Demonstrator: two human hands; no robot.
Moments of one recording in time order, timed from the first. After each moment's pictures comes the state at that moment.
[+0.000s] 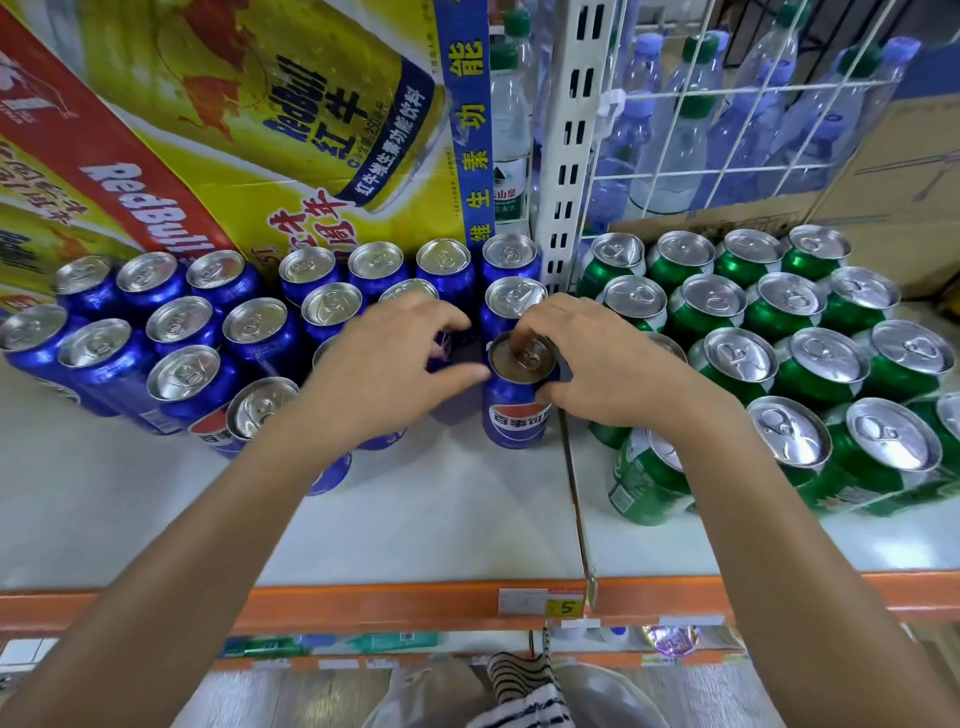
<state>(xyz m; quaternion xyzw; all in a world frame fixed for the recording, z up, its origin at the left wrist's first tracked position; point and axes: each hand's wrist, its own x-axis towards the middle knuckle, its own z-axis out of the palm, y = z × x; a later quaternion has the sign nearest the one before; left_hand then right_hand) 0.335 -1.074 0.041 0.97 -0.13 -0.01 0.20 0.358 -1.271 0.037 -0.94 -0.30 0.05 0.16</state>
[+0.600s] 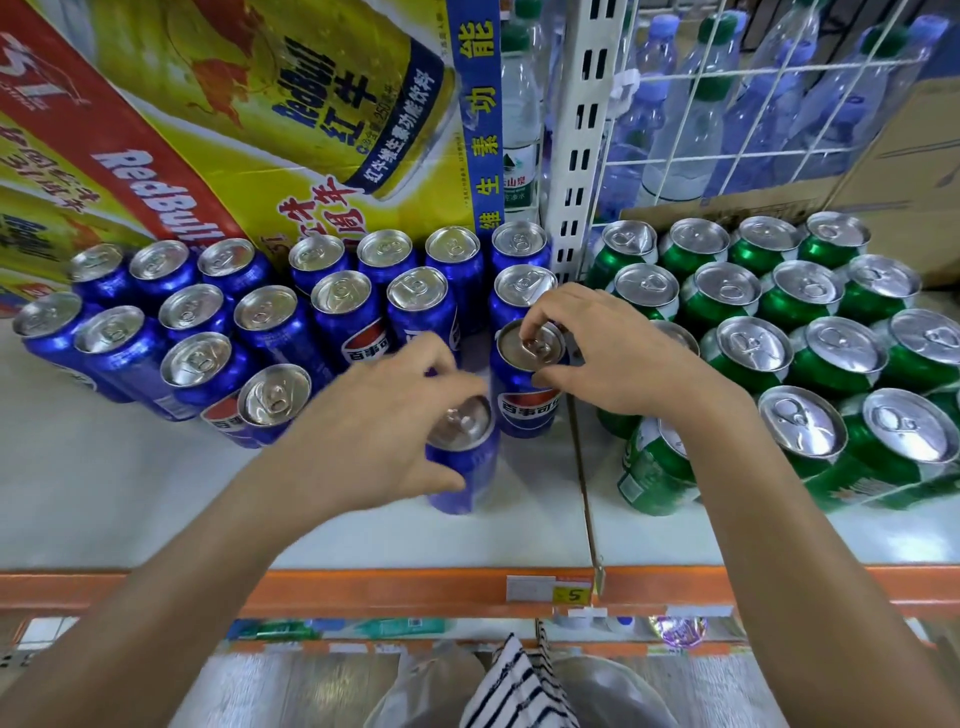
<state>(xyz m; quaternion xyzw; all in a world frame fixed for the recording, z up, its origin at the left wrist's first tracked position) 0.288 -1.069 0.048 0.97 -0.21 -0.09 0.04 0.356 -1.274 0.034 -0.93 -0.27 0.06 0.23</state>
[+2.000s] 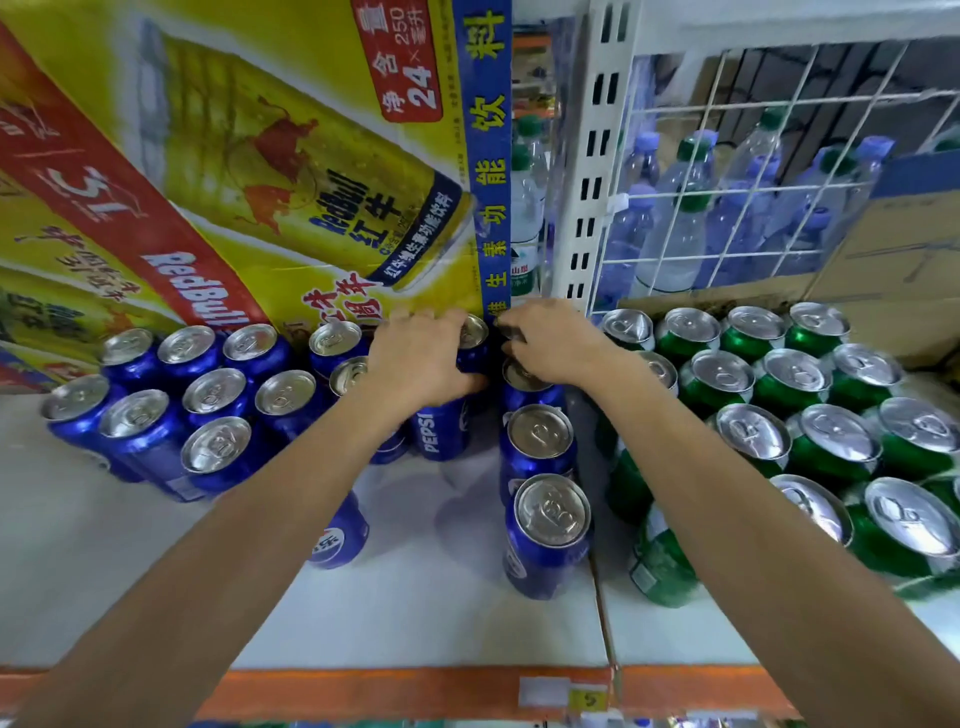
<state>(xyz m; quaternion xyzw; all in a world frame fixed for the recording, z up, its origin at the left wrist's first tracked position) 0.421 -1.074 0.035 1.00 -0.06 0.00 -0.03 0.447 -1.227 0.044 -0.97 -0.23 0.02 0.06</state>
